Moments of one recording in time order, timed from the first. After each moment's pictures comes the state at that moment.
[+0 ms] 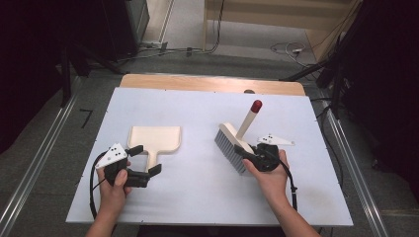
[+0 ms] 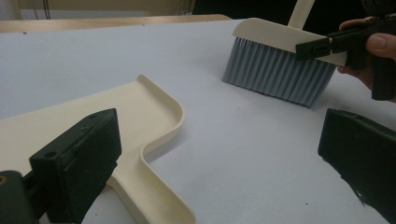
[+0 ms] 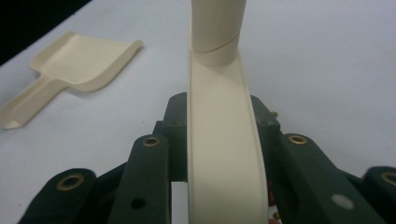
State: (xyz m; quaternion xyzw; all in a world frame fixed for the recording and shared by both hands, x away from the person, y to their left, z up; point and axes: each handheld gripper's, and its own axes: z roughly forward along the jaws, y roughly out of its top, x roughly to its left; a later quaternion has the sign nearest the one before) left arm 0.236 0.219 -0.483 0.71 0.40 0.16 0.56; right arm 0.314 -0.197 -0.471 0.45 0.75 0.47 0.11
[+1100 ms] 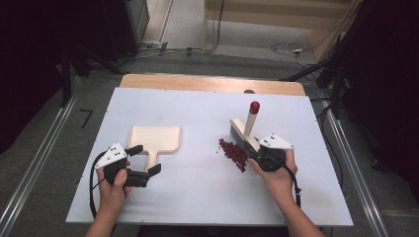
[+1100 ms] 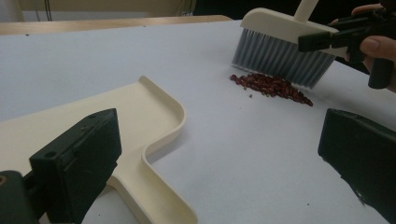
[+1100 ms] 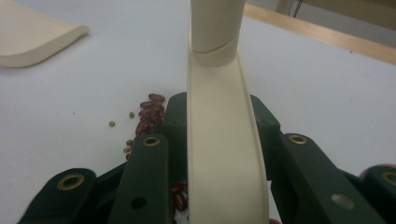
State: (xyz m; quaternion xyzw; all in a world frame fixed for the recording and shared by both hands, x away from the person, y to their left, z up) left arm 0.236 0.219 -0.483 0.71 0.40 0.17 0.56; right arm 0.311 -0.205 -0.463 0.40 0.78 0.41 0.27
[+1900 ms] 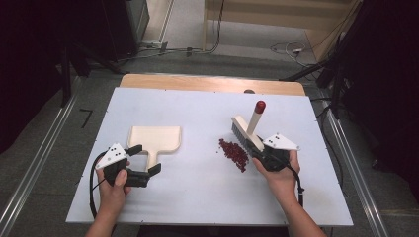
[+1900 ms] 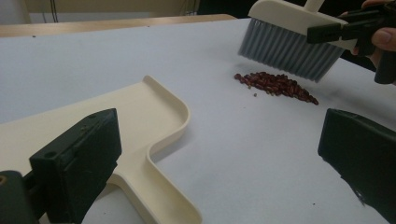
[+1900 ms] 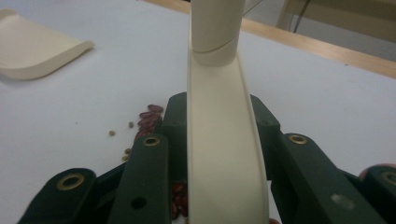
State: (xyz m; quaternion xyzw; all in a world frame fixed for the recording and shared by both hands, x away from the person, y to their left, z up) left arm 0.235 0.219 -0.482 0.71 0.40 0.18 0.55; right arm 0.311 -0.215 -0.462 0.39 0.76 0.44 0.27
